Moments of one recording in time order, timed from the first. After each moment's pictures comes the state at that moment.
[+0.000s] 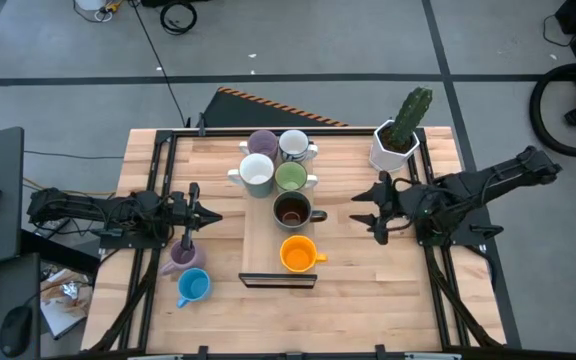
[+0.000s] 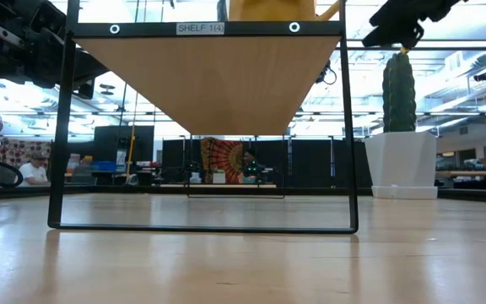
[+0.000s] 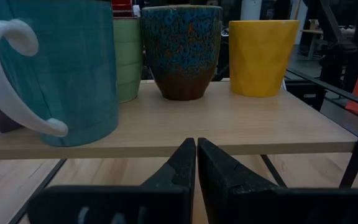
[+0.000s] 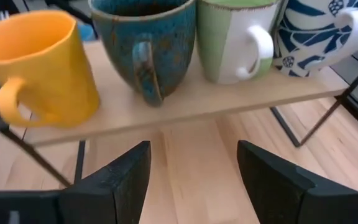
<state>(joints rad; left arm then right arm) -0.09 0.24 0.06 0.16 -0.08 0.01 0.31 0.85 0.76 -0.45 0.43 0.31</state>
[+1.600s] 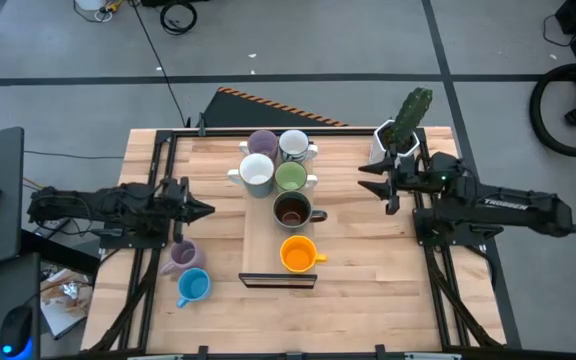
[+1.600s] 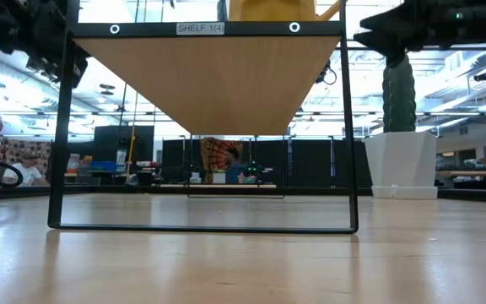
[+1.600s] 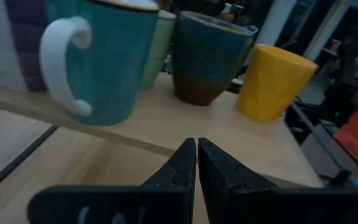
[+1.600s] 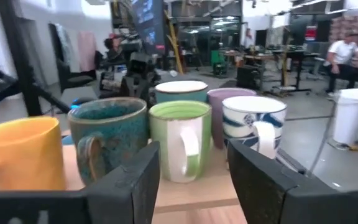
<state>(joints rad) -0.10 0.24 0.30 -0.21 -0.15 -0.29 -0.32 0.50 0.35 0.22 -0.21 0.03</state>
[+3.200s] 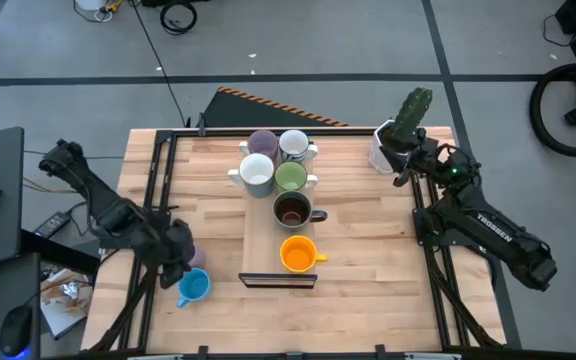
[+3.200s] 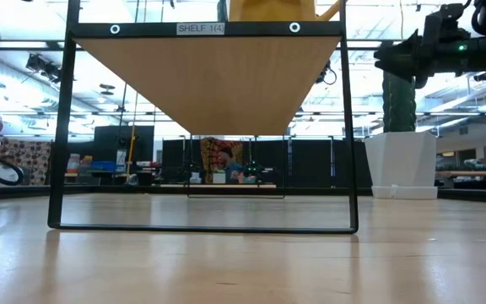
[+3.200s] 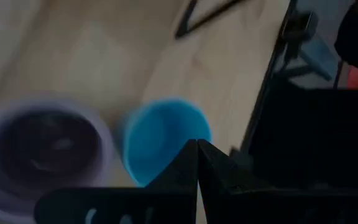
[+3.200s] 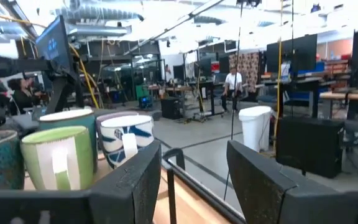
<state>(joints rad) -0.73 0.89 0.85 -0.89 -0.10 -1.20 -0.93 0.32 0.18 0.37 -0.44 0.16</state>
